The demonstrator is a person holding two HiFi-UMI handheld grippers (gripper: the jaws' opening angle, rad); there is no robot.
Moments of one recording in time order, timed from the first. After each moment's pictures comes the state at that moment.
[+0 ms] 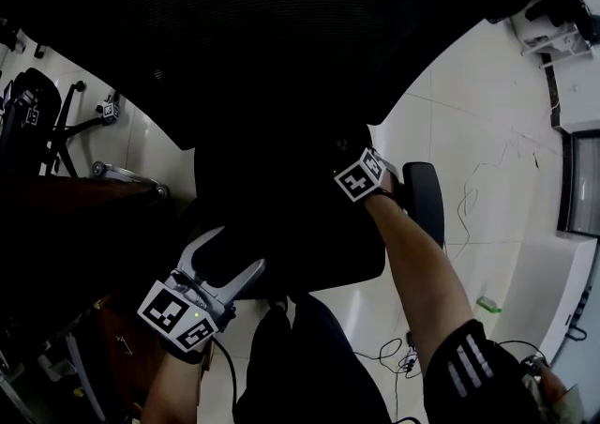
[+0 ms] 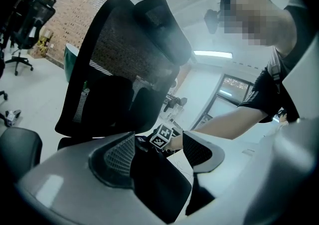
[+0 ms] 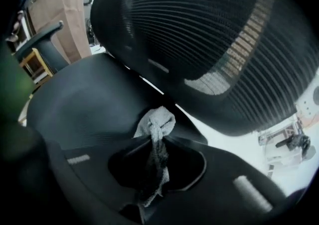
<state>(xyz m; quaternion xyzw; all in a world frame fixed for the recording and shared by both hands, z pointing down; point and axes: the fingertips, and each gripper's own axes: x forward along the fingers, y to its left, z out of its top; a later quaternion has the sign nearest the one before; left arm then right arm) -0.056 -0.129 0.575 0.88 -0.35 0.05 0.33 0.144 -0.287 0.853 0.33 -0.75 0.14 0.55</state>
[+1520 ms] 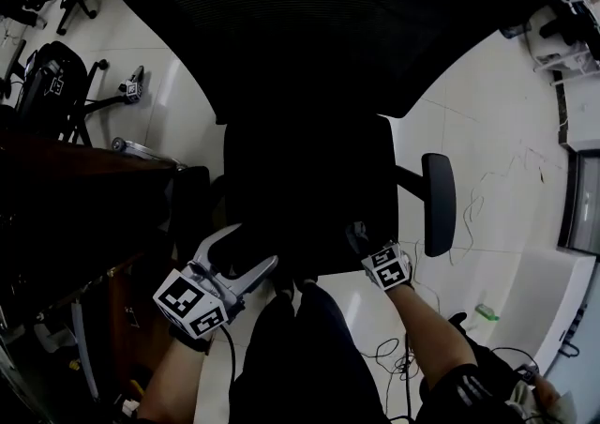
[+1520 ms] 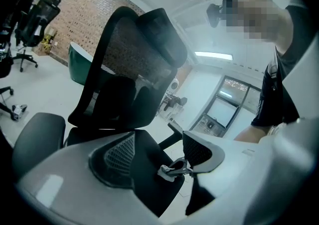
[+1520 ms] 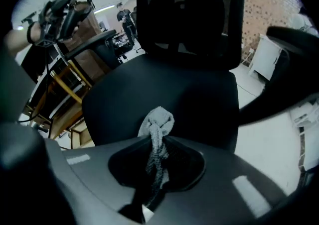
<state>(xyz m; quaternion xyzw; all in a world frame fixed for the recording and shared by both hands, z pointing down) -0.087 -0.071 0.568 0.87 -0.35 0.04 0.35 0.145 -0.026 0.827 0.31 -0.78 0.28 0.48</state>
